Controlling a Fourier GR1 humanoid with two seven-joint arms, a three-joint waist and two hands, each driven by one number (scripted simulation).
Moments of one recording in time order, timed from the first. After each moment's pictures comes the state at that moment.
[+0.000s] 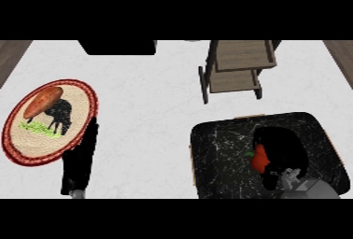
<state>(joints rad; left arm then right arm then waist) 0.06 0.15 -0.14 -1.42 0.00 0.26 0.01 -0.13 -0.34 0.37 -1.66 0.95 0.39 0.64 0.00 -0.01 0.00</state>
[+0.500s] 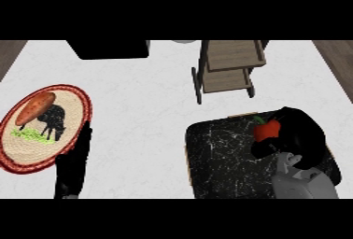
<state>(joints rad) 0.10 0.17 -0.12 -1.44 0.01 0.26 0.01 -0.22 -0.06 0.13 -1.78 1.10 0.25 1.13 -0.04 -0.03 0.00</state>
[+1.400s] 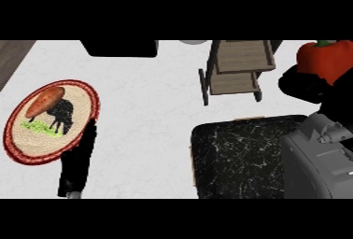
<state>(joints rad) 0.08 0.17 -0.14 -1.43 -0.01 0.25 0.03 -0.73 0.00 0.05 -1.95 1.67 0.28 1.21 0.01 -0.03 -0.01</state>
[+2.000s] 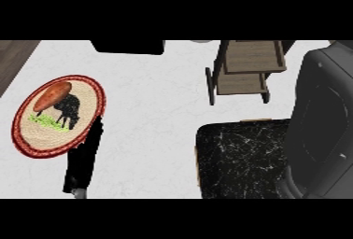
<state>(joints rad) 0.05 0.16 -0.16 -1.42 -0.02 0.23 0.03 -1.18 0.00 -0.17 -1.74 1.87 0.45 1.17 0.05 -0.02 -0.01</state>
